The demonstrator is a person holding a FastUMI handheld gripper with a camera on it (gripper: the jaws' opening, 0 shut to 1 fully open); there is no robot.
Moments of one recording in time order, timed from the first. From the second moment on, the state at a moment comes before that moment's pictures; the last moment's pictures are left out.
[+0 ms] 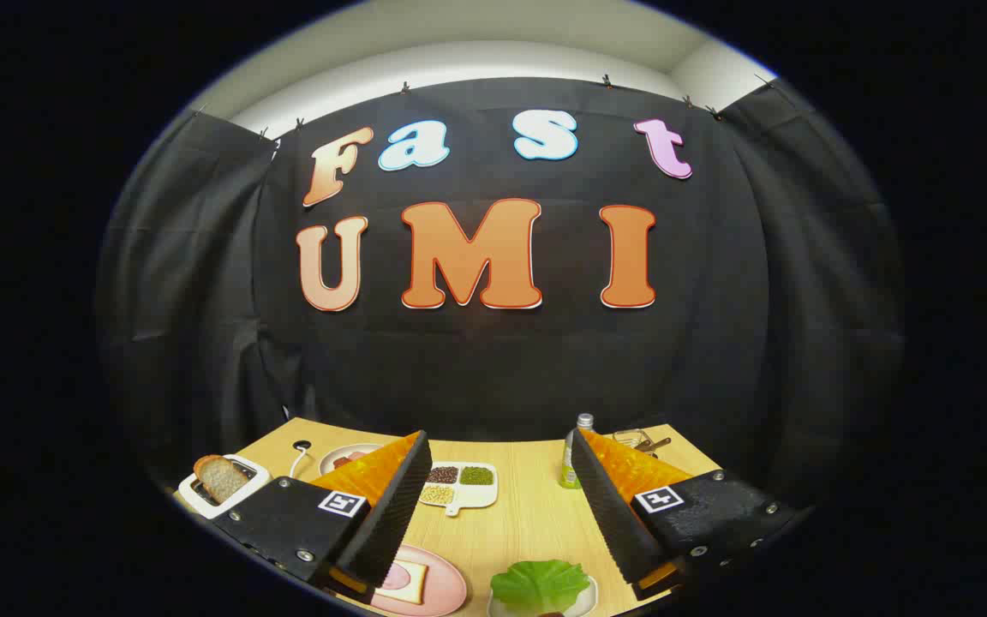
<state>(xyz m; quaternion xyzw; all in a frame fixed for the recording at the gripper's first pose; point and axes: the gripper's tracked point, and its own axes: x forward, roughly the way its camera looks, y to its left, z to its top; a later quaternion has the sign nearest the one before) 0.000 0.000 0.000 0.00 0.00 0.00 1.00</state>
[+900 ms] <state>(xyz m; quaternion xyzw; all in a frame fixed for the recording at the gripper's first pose) -0.025 -0.017 -0.015 0.01 0.03 -0.04 1.00</state>
